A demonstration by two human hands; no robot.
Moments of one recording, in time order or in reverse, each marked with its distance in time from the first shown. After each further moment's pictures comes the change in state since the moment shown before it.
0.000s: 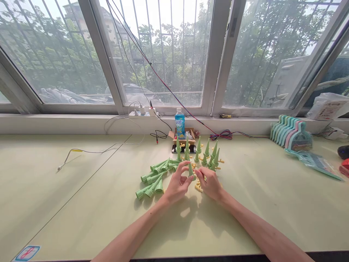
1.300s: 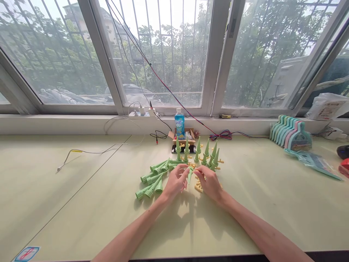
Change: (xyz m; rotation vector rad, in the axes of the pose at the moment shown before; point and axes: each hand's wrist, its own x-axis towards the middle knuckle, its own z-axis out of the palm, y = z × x) left_hand 0.006 0.007 -0.003 -0.110 0.122 -0.217; right_hand 0.001 -0.002 -0.001 0.001 0.001 0.002
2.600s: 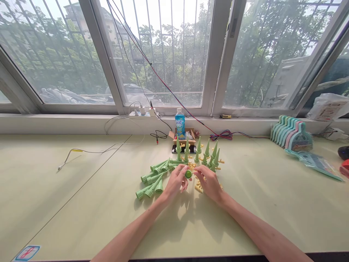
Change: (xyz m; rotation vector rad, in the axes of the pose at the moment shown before) left_hand 0.000 0.004 0.001 -0.133 -0.071 -0.068; right_hand 0.000 -0.003 0.000 0.038 -0.009 -0.047
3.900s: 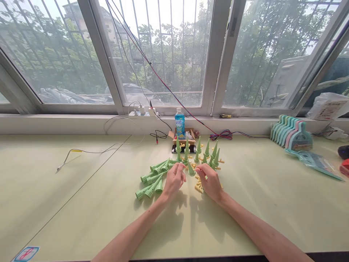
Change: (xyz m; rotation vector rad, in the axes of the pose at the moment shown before) left_hand 0.004 -0.005 -0.002 0.072 0.174 0.105; right_hand 0.003 -0.007 -0.003 -0.022 0.082 0.016
